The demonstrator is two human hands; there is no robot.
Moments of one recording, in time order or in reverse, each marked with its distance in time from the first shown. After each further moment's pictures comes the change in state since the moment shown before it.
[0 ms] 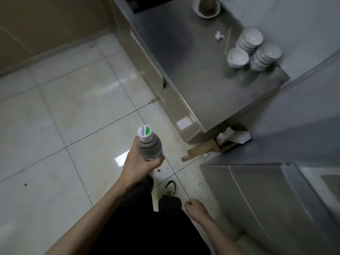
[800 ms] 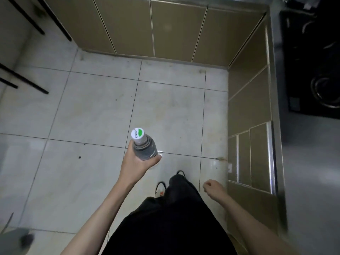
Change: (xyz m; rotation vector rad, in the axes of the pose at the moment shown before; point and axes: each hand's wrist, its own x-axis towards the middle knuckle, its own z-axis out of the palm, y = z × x) left_hand 0.266 -0.112 -0.490 -0.341 0.613 -0.347; right_hand 0.135 -0.678 -0.063 -0.567 -0.044 -0.286
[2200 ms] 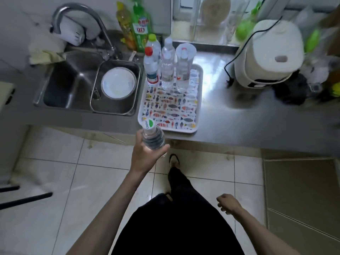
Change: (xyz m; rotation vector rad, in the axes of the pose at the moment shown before) left_hand 0.929 0.463 -0.159 -0.046 0.089 0.160; right_hand 0.445 -0.714 -0.514 0.150 -0.058 0.191
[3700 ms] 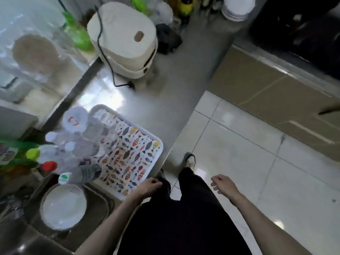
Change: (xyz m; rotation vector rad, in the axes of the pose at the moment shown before) left_hand 0.190 -0.017 0.065 1.165 -1.455 -0.129; right_hand -0.062 -0.114 0.129 1.255 0.274 0.350
